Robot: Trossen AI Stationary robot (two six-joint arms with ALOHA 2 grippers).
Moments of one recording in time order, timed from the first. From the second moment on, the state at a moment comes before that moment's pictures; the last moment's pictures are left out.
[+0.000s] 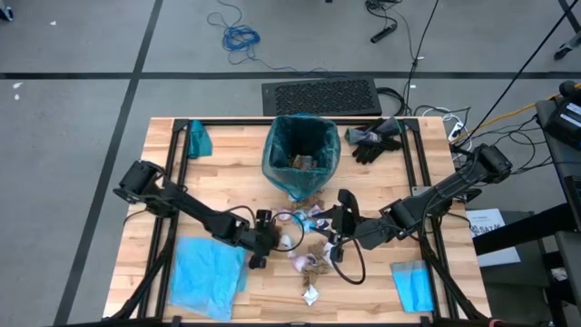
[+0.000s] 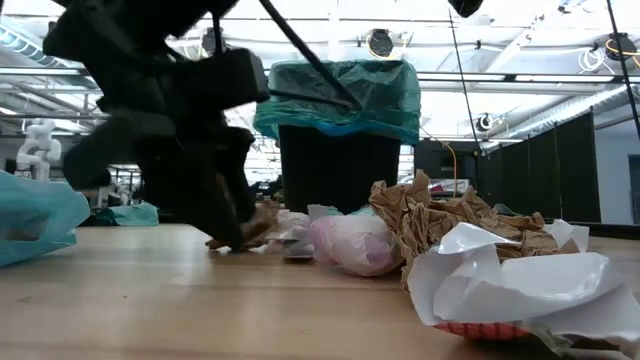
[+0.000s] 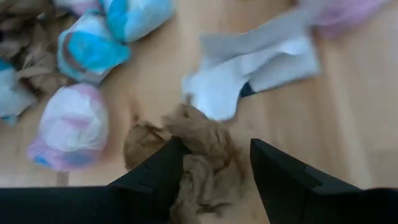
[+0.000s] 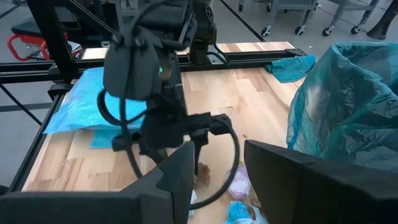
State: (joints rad) left arm -0.39 1.77 0.87 -0.08 -0.31 -0.12; right arm 0.50 1.40 1.02 -0.08 0.66 0.29
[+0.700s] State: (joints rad) left arm -0.46 1.46 0.93 -0.12 -0.36 -0.07; right arm 0.50 1.40 1.02 -0.09 0.66 0.28
